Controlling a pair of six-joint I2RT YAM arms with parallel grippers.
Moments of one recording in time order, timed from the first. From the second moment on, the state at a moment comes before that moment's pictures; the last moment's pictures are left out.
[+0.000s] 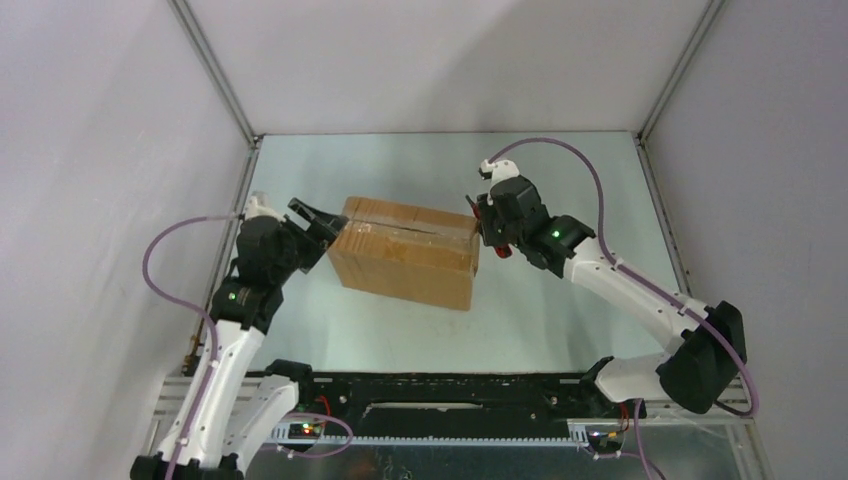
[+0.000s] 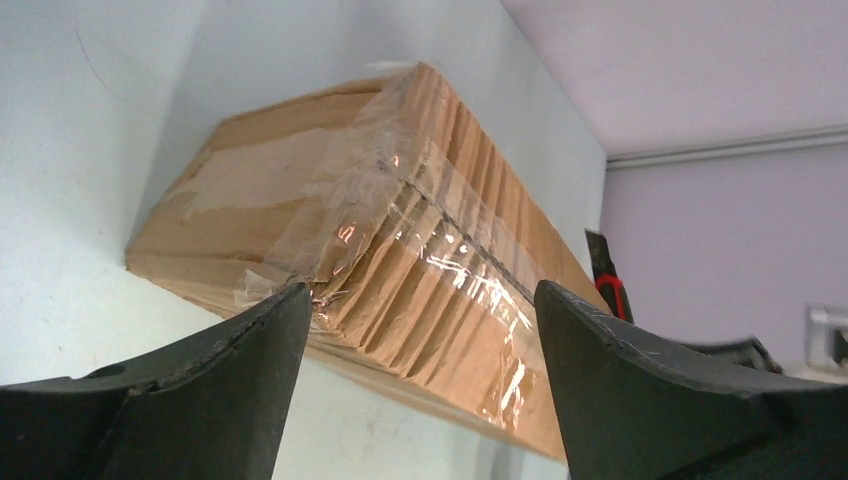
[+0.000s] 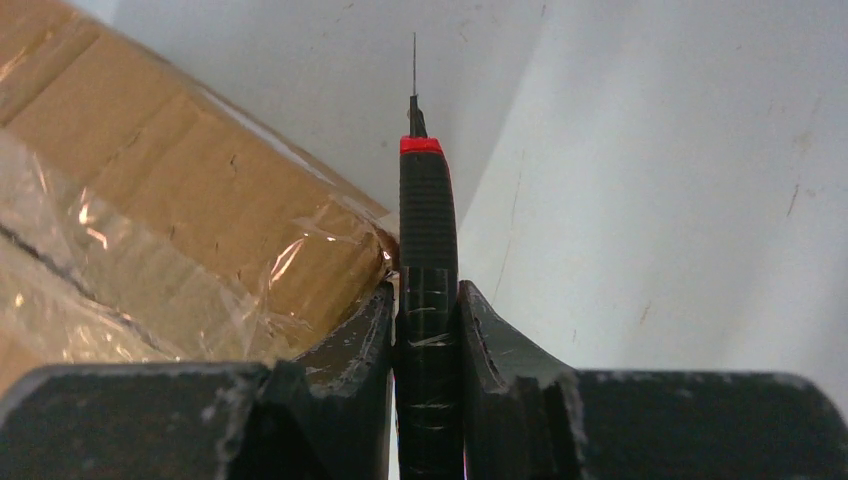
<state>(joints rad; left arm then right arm) -0.18 0.72 0.79 -0.50 0.06 -0.96 0.70 1.35 1.15 -0.46 0.22 0.30</state>
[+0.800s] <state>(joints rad) -0.15 1.09 1.14 -0.63 0.10 -0.68 0.86 1.15 1.15 -0.74 0.26 0.44</state>
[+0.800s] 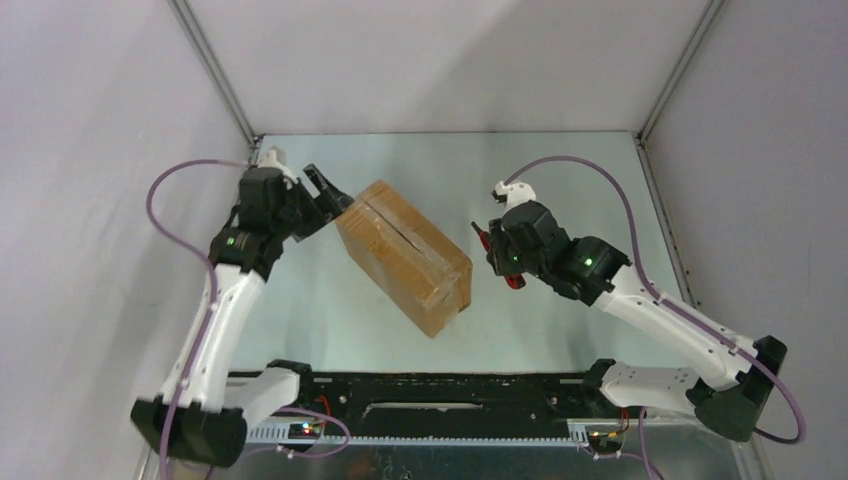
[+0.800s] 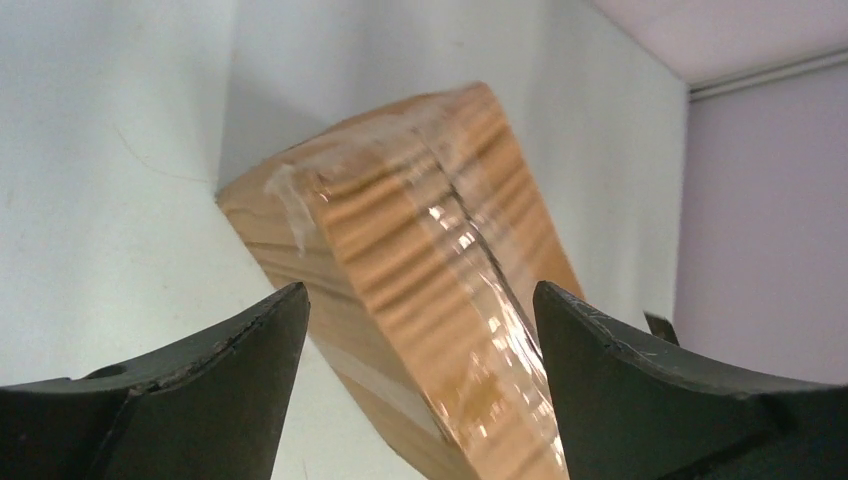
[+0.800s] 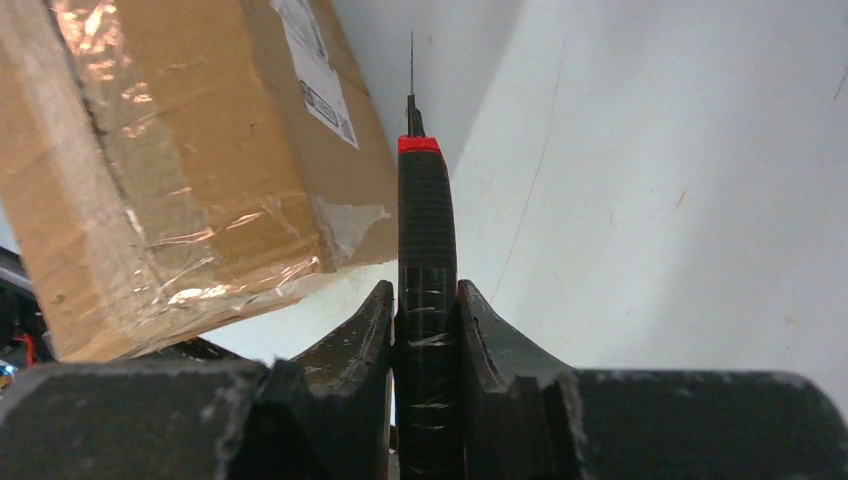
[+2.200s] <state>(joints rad) -0.51 0.90 0.79 -0.46 0.13 -0.78 1.12 1.75 2.04 -1.36 0.31 0.29</state>
